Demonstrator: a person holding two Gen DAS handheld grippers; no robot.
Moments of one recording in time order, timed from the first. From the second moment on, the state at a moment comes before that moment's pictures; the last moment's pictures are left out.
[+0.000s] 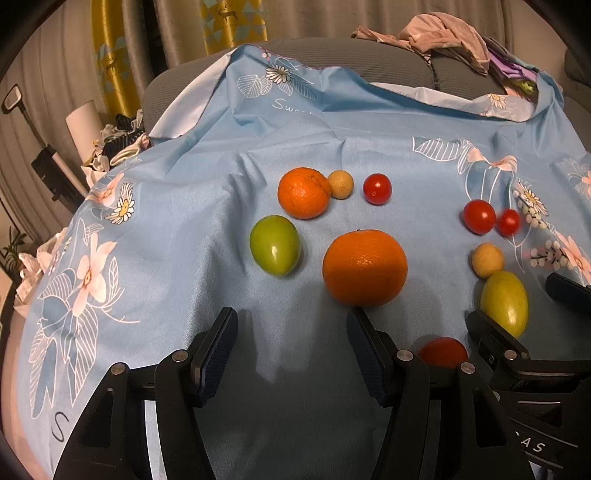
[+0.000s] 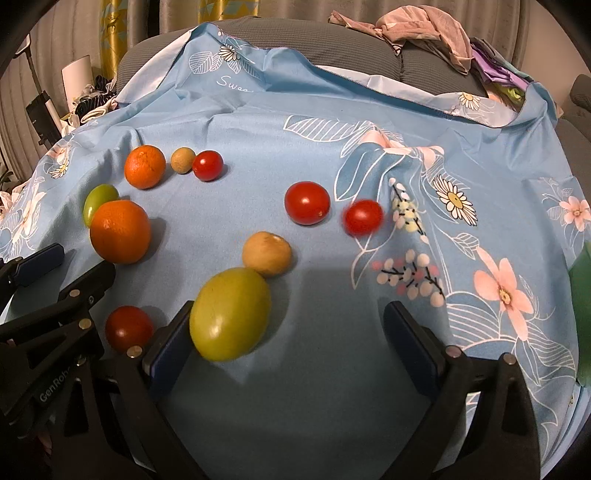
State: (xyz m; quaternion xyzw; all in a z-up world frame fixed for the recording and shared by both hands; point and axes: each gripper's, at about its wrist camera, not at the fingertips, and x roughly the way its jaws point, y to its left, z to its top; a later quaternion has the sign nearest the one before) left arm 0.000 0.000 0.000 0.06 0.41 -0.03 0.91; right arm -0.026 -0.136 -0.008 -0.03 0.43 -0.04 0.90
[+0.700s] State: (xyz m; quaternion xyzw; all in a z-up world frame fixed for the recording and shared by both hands) left arm -0.001 0.001 0.000 0.06 0.41 -0.03 0.91; right arm -0.025 -0.137 -0.009 -0.03 0.43 -0.04 0.90
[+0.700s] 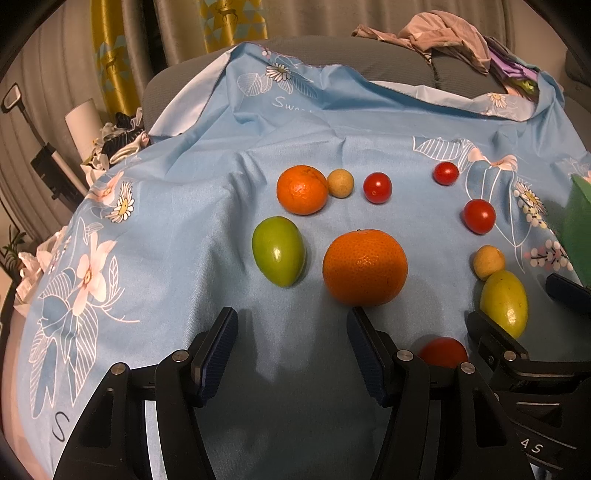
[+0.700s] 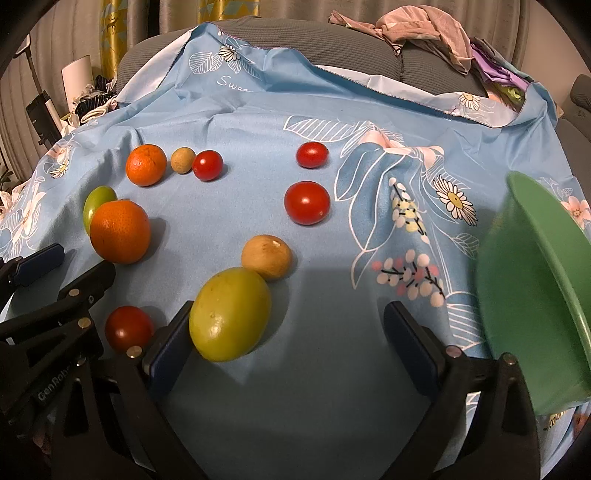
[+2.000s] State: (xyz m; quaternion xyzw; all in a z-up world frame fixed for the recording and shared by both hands) left arm 0.016 0.019 0.047 -0.14 0.49 -0.11 0.85; right arm -0.025 -0.173 0.052 0.17 0.44 0.04 0.88
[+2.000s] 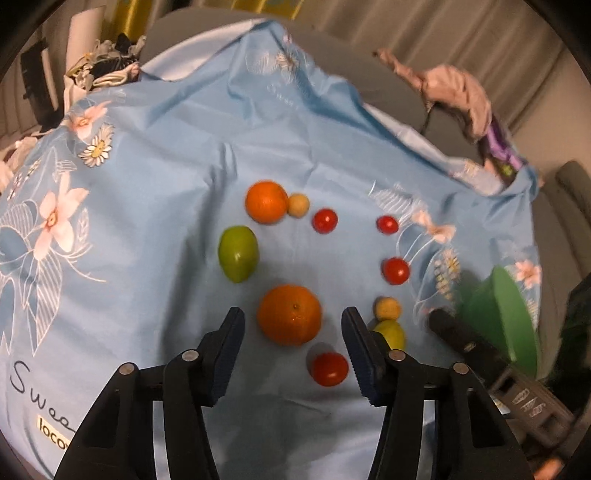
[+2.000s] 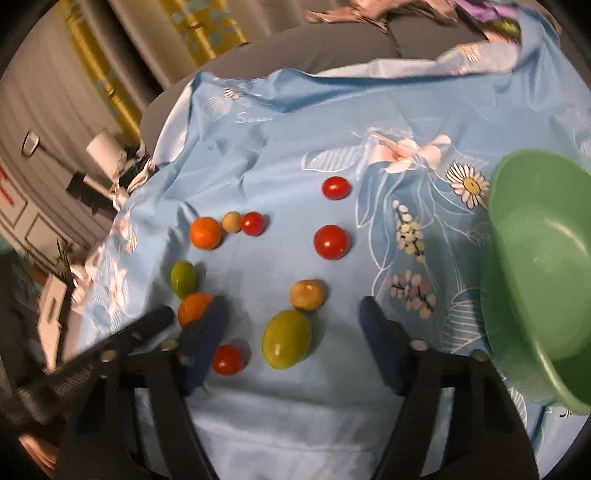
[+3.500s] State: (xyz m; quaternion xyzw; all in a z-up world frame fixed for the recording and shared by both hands) left arm 0.015 0.069 0.057 -0.20 0.44 -0.03 0.88; right arm 0.141 -0.052 0.004 0.11 0.54 0.13 0.83
